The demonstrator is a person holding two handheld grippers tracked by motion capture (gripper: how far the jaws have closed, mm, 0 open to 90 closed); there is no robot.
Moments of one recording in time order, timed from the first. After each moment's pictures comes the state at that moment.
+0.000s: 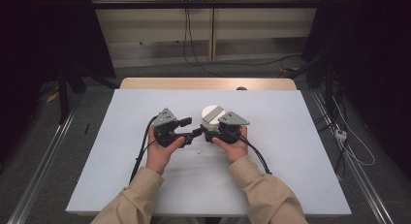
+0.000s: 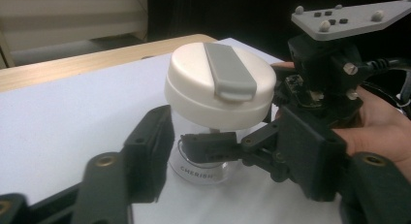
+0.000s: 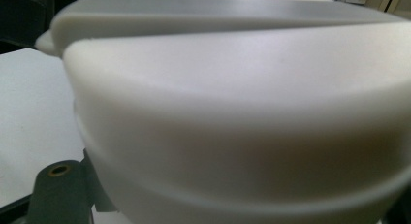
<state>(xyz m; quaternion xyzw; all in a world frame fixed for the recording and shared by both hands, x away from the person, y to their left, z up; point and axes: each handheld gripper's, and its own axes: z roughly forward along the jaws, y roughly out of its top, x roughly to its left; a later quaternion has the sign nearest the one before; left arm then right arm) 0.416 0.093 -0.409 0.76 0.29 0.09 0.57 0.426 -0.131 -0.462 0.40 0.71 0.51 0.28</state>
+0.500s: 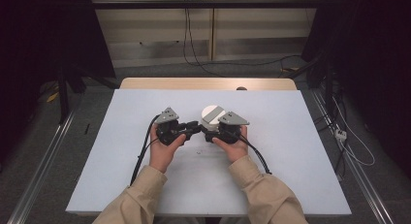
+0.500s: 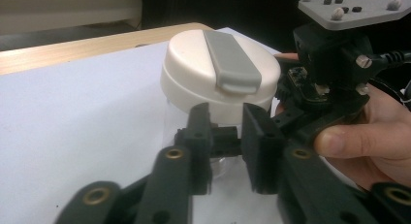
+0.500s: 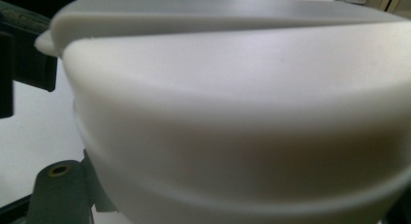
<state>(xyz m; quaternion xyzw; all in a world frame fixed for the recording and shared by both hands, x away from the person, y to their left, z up) 0.422 0.090 -0.412 0.77 0.29 0.07 0.56 0.426 -0.131 -0.462 0.40 0.71 0.51 0.28</state>
